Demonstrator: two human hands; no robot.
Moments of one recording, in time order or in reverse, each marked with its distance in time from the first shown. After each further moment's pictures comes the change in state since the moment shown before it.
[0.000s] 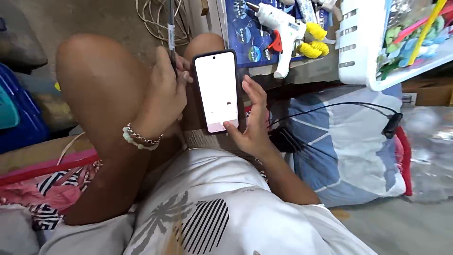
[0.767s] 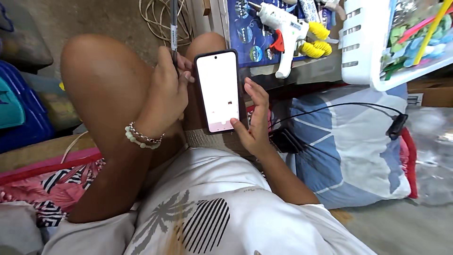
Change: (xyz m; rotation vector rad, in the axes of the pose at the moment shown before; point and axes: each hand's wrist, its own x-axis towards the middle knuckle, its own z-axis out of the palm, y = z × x) left_hand 0.000 0.004 0.001 0.024 0.008 -0.038; right_hand -0.007 0.010 0.002 0.059 0.038 -0.033
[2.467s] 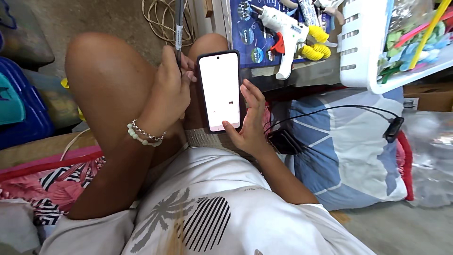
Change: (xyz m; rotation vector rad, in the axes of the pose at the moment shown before) left_hand -0.001 -0.002 0.000 -0.004 -0.002 0.028; right_hand -0.003 0.005 0.009 -0.184 -0.016 -0.040
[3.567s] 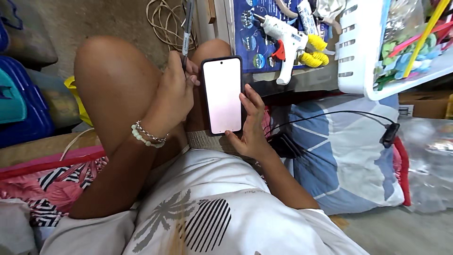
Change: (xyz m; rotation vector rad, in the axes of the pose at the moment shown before) left_hand -0.001 0.000 -0.001 0.001 -0.013 -0.012; right_hand -0.003 0.007 -0.003 0.008 -0.079 -0.077
